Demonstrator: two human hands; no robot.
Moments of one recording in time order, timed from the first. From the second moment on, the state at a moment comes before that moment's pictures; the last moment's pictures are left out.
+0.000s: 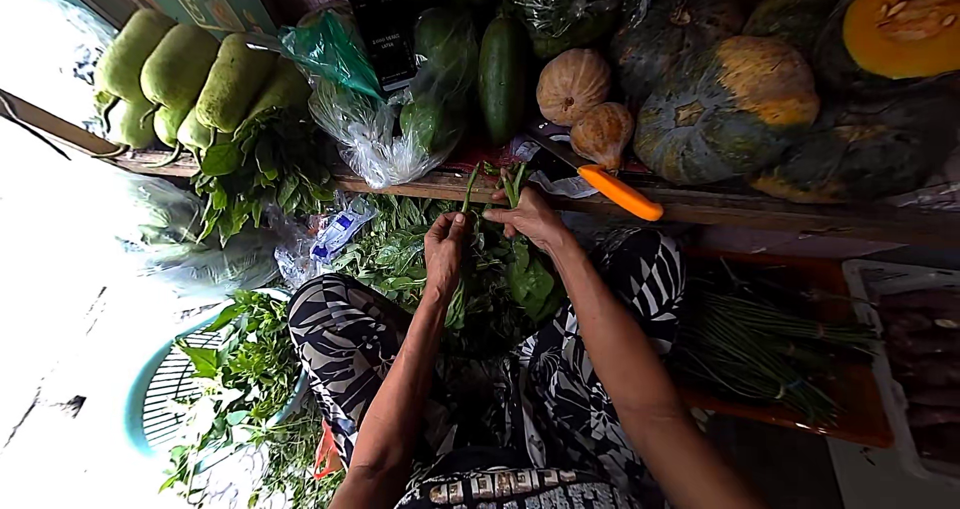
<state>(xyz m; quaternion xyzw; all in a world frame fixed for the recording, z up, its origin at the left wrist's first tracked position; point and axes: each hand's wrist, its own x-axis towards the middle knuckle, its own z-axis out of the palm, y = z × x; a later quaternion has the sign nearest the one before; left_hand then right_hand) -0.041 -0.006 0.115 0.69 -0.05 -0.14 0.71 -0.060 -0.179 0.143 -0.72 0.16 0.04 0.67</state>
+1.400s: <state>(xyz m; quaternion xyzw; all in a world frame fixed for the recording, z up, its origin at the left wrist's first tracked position) -0.006 0.010 0.048 0.87 -0.17 -0.20 0.42 -0.059 -0.190 0.147 -0.69 0.20 0.01 0.69</state>
